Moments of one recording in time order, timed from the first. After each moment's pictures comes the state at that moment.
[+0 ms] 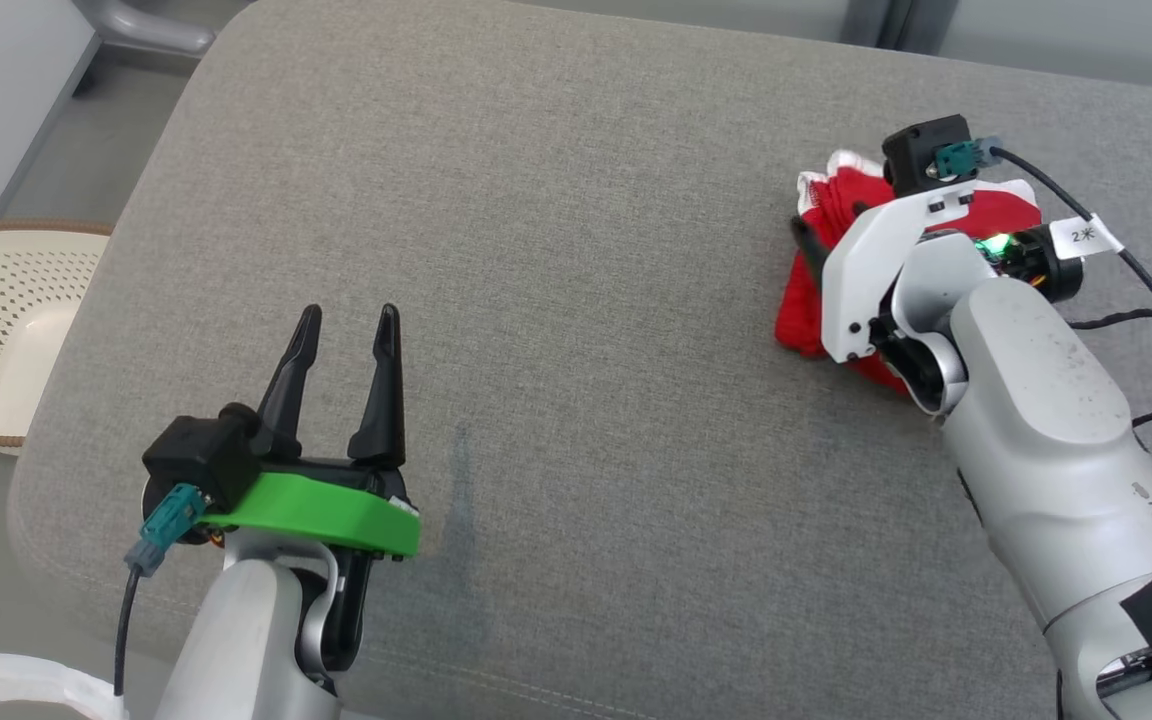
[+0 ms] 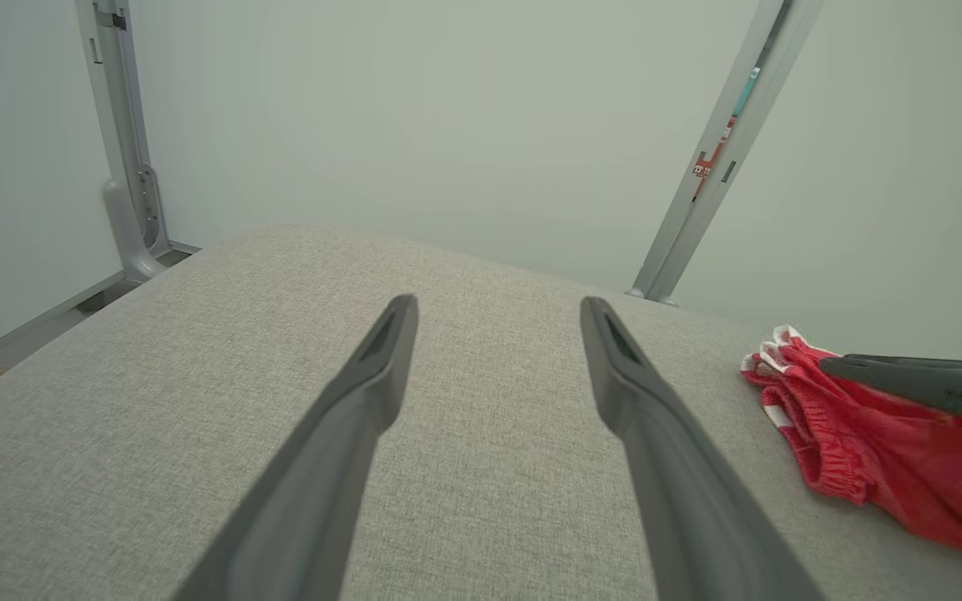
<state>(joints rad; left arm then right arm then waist) -0.30 0.05 -0.20 0.28 -0.42 -0.13 -0.26 -0.83 -0.14 0.26 0.77 0.27 0.13 0.32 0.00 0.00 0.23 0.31</state>
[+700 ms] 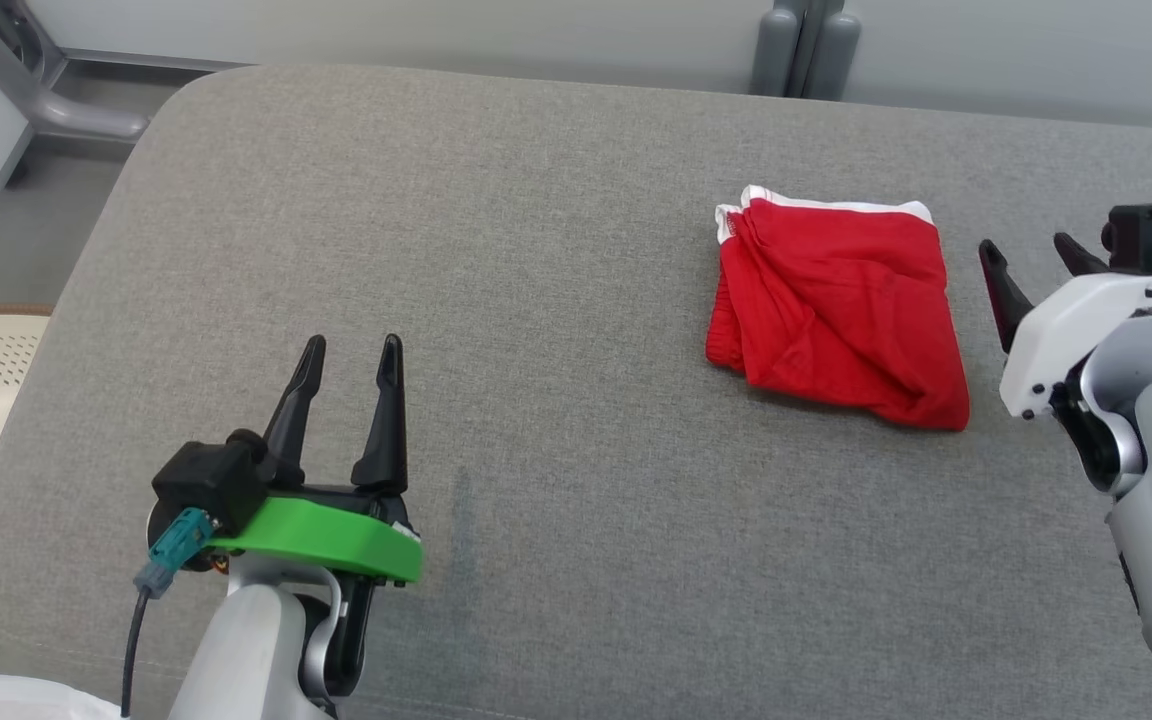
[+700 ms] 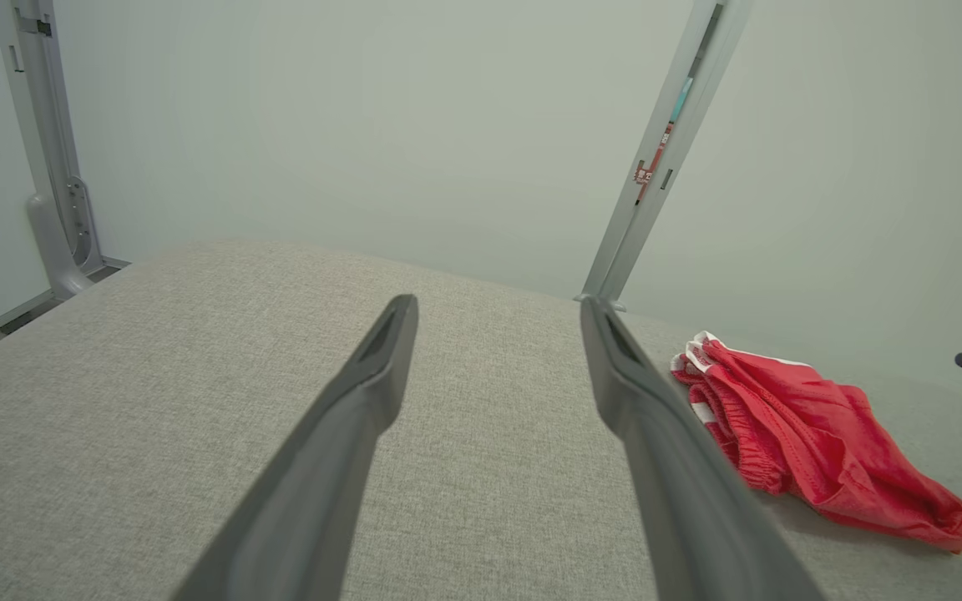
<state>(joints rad) -0.26 0.05 -0.19 0.29 -0.41 -0.13 -0.26 -0.57 -0.32 0.09 0.55 0.30 0.13 0.17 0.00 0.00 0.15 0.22</state>
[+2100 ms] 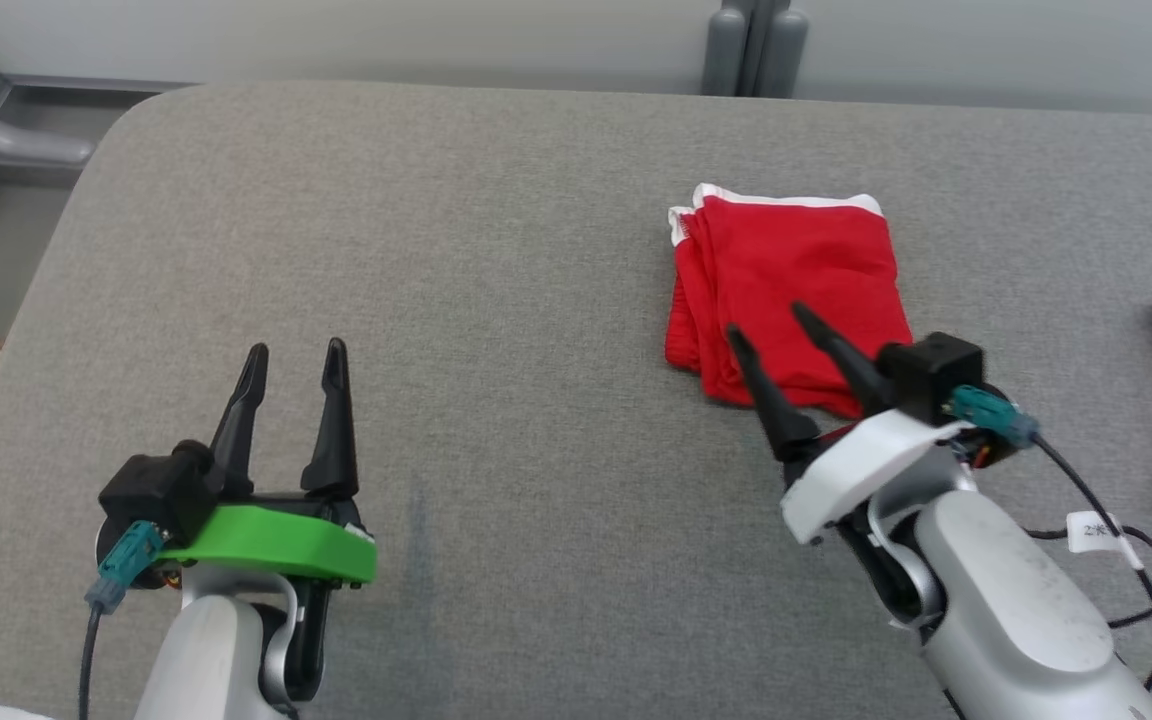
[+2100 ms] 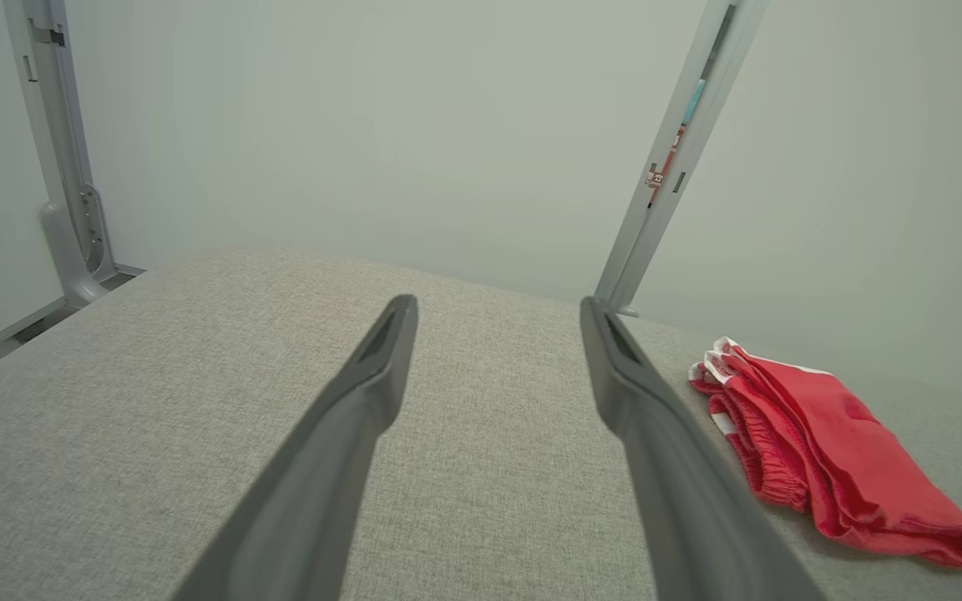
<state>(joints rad) -0.25 0.06 -0.12 0.28 -0.39 -0.13 -0.26 -0.42 -0.16 0.41 0.36 0.42 0.13 -0.13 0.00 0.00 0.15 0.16</state>
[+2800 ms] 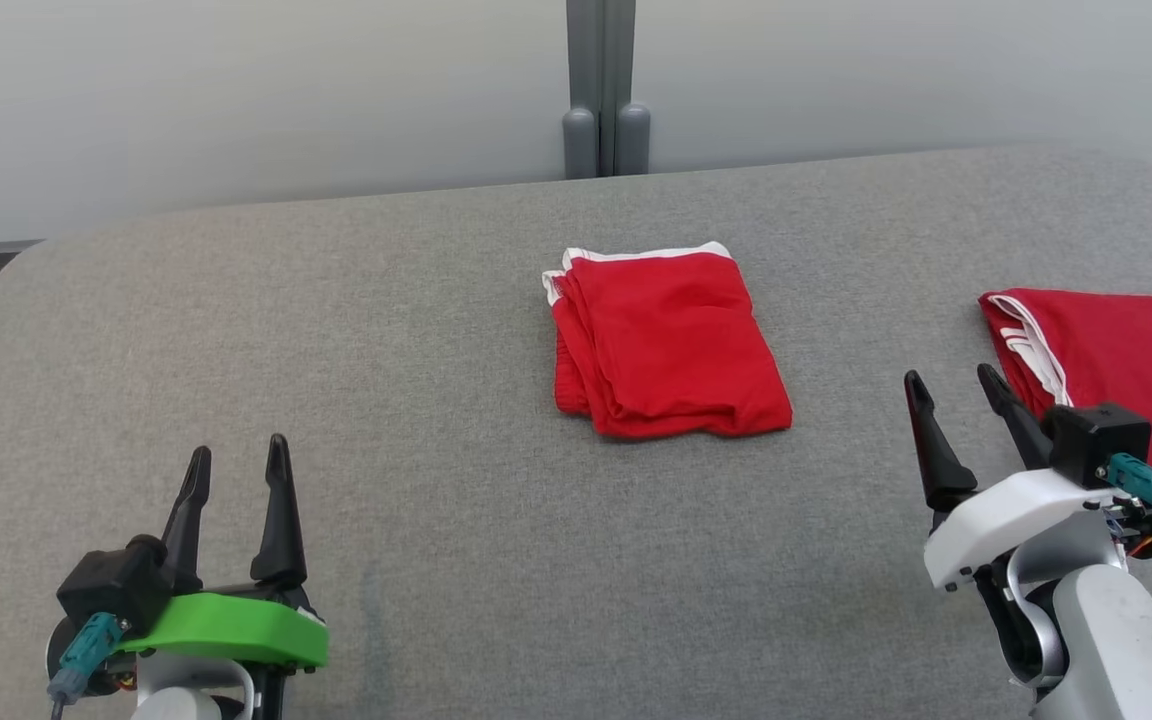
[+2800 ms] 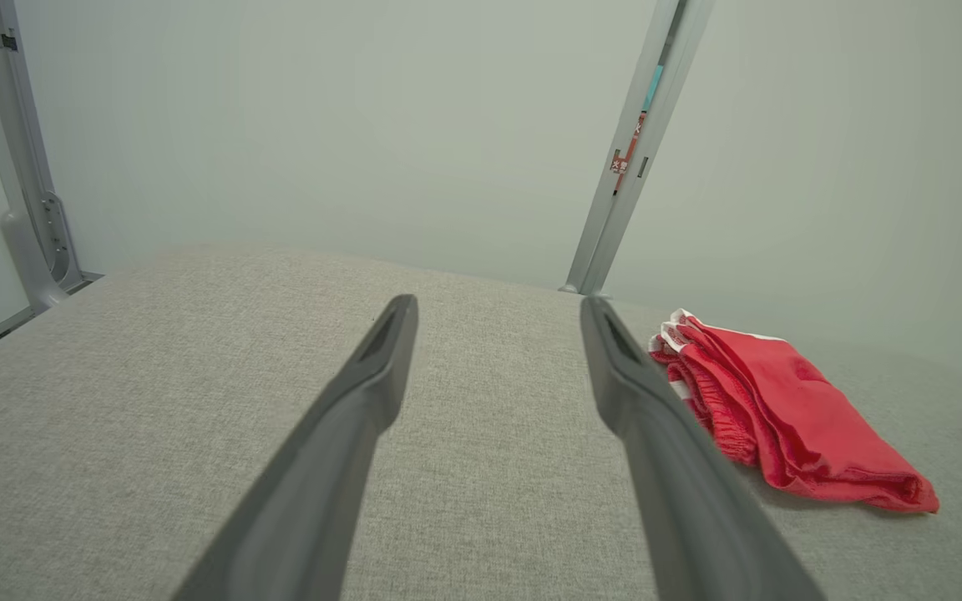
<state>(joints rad) -0.10 0.07 -0.01 0.27 -0.35 -0.13 -0.26 -0.19 -0.17 0.05 0.26 0.25 0.13 -0.07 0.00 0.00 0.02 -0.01</state>
